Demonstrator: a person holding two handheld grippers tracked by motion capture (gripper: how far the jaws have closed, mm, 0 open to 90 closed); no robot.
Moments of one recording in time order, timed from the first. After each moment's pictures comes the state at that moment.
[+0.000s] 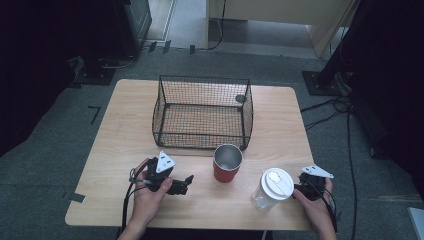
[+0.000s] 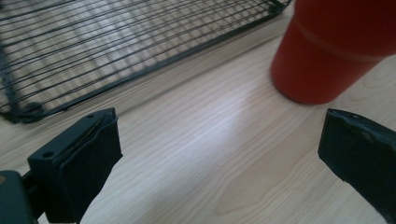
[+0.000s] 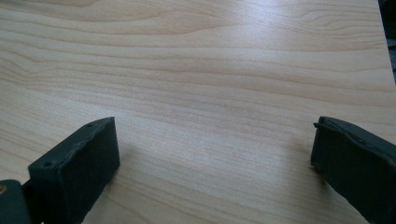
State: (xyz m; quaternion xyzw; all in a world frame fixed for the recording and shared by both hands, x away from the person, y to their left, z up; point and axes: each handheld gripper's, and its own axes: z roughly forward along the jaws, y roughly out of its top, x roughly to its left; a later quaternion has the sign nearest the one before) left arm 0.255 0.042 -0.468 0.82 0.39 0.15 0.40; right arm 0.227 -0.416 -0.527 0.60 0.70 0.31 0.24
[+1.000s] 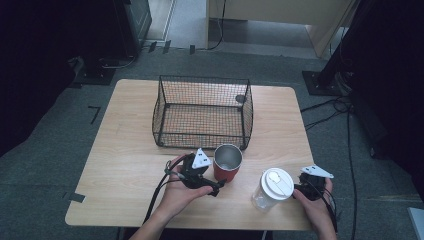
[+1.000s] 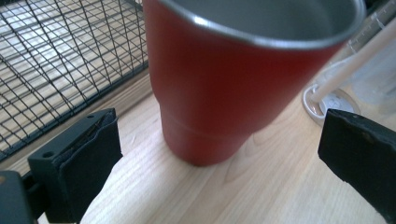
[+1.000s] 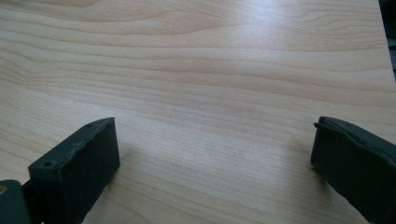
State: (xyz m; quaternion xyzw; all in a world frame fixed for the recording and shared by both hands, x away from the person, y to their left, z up) left arm 0.264 -0.045 -0.457 0.85 0.31 0.08 0.42; right arm 0.227 -0.416 -0.527 0.60 0.70 0.31 0.24
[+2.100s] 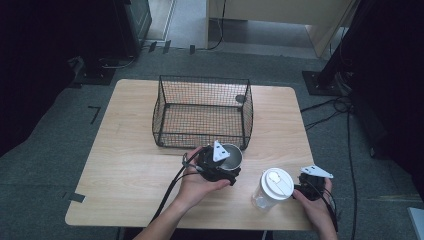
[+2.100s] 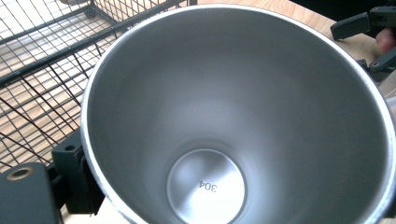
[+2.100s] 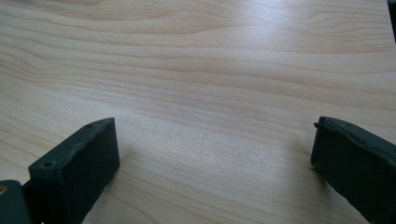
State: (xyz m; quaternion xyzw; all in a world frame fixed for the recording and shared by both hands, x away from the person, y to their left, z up) left arm 0.277 -0.088 -0.449 0.84 0.31 0.13 0.42; right arm 0.227 -0.416 -0.527 0.59 0.71 0.31 0.24
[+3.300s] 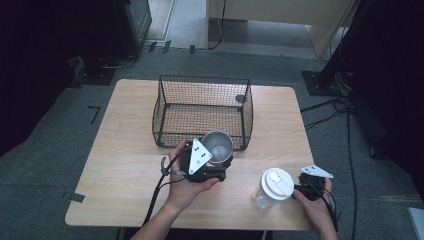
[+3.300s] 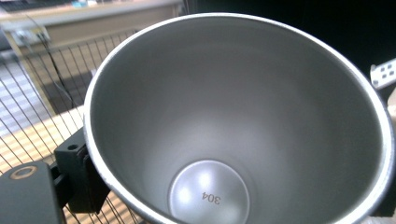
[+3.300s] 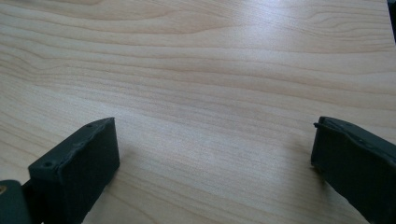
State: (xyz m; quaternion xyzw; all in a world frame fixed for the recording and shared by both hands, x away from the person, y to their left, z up) left arm 0.251 -0.045 -0.403 0.74 0.28 0.25 0.56; right arm 0.227 -0.416 -0.527 0.59 0.71 0.31 0.24
